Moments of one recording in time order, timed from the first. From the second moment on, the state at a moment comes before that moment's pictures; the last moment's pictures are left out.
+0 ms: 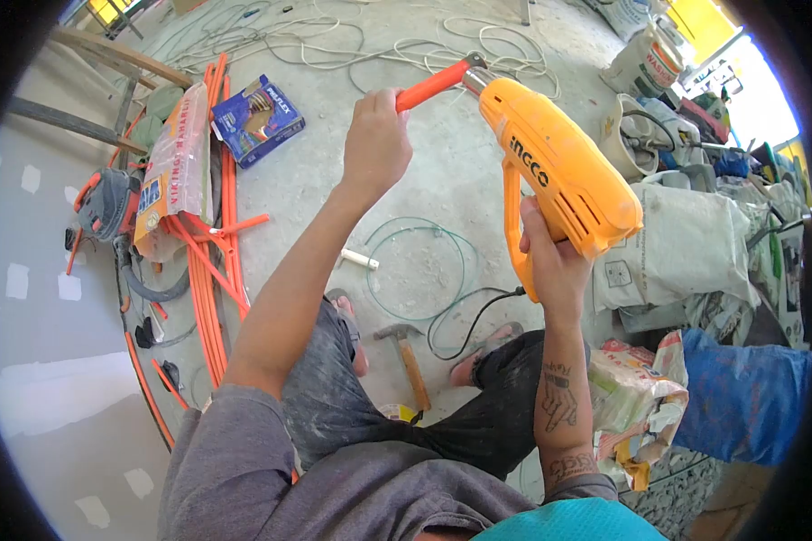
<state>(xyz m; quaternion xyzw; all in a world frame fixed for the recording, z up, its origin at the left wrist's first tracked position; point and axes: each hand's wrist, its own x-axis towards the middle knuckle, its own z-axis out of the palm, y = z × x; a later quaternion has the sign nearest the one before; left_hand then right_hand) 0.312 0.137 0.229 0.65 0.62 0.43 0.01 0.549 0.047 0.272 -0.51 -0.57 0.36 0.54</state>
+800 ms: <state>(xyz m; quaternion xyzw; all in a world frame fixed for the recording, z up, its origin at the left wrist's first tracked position) 0.309 0.136 0.236 0.65 0.60 0.47 -0.02 0.549 0.048 0.268 -0.51 -0.58 0.33 0.55</state>
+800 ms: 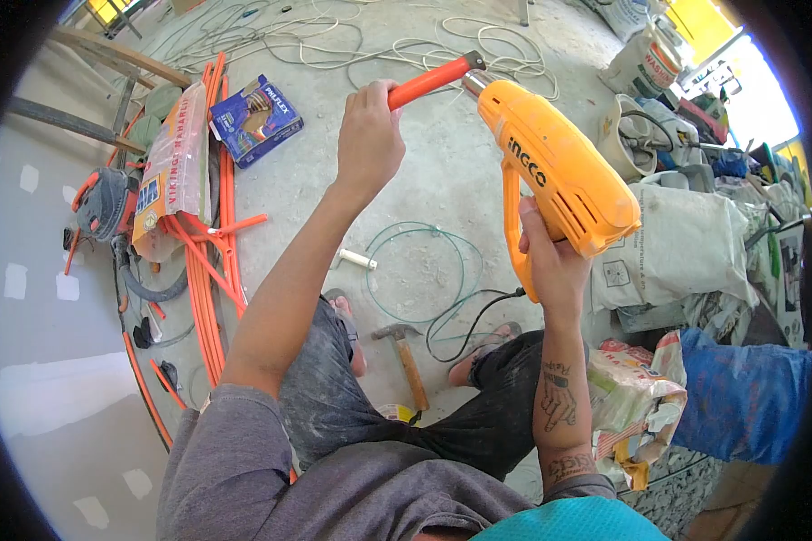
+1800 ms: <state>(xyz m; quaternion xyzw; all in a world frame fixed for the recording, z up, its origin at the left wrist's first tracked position) 0.235 0.188 0.141 0.71 0.60 0.37 -0.06 0.554 0.050 0.262 -0.45 -0.62 0.31 0.56</state>
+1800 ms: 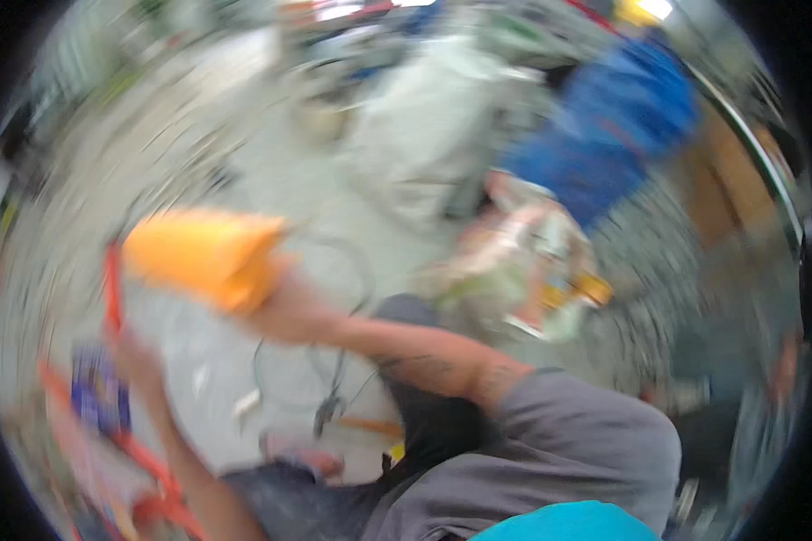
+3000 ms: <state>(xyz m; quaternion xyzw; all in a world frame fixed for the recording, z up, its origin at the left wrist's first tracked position) 0.304 0.138 0.235 0.57 0.60 0.47 0.31 0.547 0.051 0.267 -0.50 -0.58 0.33 0.55</state>
